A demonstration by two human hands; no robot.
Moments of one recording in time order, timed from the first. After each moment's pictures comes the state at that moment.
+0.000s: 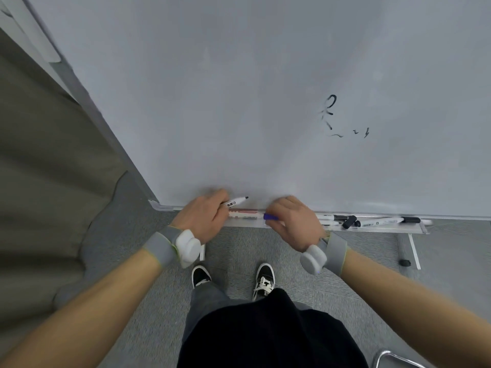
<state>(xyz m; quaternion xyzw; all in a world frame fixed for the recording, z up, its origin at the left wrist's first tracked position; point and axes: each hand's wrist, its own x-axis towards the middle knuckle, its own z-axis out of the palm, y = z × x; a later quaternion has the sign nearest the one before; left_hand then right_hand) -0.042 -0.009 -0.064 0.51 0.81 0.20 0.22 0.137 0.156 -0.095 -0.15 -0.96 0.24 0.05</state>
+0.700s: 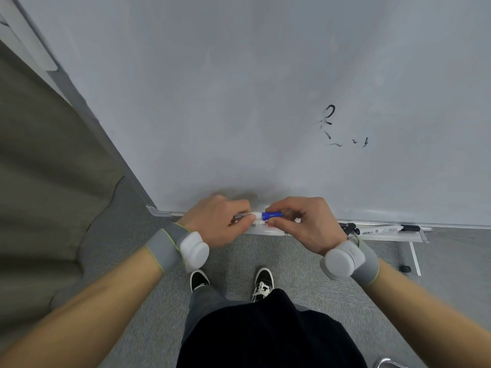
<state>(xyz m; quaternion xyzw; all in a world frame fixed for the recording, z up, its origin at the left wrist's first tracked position) -0.029 0.017 -0.027 0.59 0.76 0.18 0.21 0.140 0.168 -0.033 -0.19 -0.86 0.47 0.12</state>
